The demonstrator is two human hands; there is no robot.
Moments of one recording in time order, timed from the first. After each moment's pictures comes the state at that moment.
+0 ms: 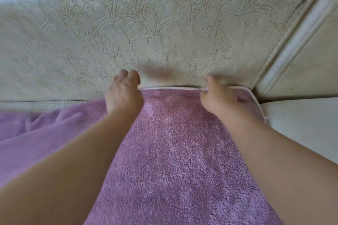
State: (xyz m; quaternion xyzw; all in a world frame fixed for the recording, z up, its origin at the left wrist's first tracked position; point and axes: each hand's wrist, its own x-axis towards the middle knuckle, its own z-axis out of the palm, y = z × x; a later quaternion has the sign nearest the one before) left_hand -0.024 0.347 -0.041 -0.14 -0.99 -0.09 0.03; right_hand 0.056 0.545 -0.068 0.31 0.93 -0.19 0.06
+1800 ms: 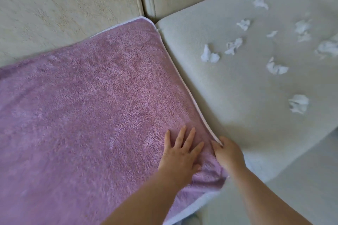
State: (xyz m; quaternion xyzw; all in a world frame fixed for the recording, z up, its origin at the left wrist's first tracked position) left_hand 0.445 0.317 -0.105 -0.65 -0.72 0.09 -0.23; right_hand 0.569 0.424 -0.132 0.63 0.69 -0.34 0.07
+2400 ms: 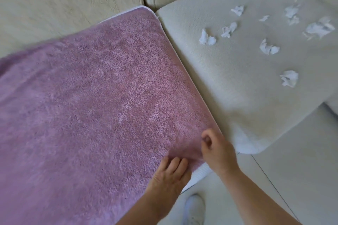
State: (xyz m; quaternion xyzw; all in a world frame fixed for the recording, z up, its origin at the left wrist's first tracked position) left_hand 0.487 0.182 -0.117 -0.73 -0.66 0.07 -0.14; right_hand 0.589 0.335 -0.107 0.50 0.81 -0.31 -0.08
